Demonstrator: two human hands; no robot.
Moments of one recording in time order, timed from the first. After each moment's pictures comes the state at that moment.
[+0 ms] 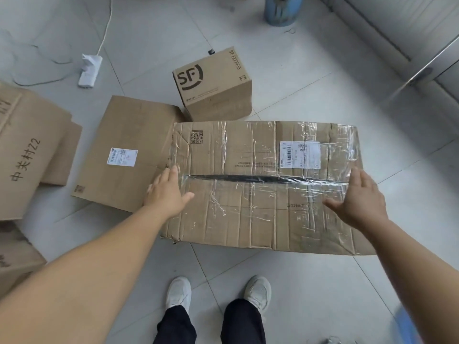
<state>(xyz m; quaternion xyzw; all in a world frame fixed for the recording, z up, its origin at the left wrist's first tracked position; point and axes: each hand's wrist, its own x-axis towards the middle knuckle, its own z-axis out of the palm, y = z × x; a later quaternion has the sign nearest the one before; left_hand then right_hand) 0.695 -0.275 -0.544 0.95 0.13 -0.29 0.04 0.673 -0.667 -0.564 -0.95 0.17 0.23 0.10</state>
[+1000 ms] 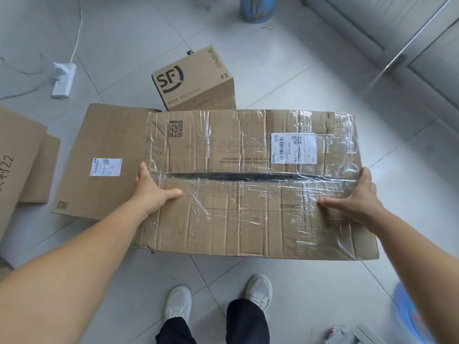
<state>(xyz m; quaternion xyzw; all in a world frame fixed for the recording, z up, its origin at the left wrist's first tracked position) 0.715 -0.257 -0.550 0.88 0.28 -0.24 0.29 0.652 -0.684 -0.566 -0.84 0.34 0.21 0.37</state>
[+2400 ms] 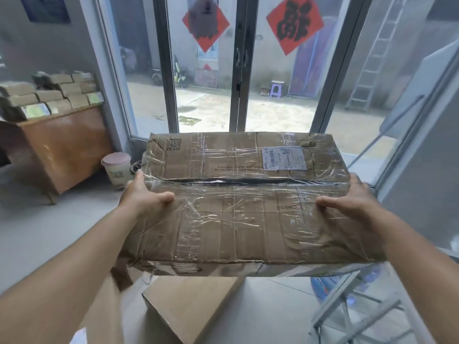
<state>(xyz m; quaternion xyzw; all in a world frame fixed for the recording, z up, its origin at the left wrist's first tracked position) 0.629 -0.219 -0.098 0.90 -0.16 -0.09 0.40 0.322 -0.531 -0.075 -0.80 0.50 -0.16 0.29</state>
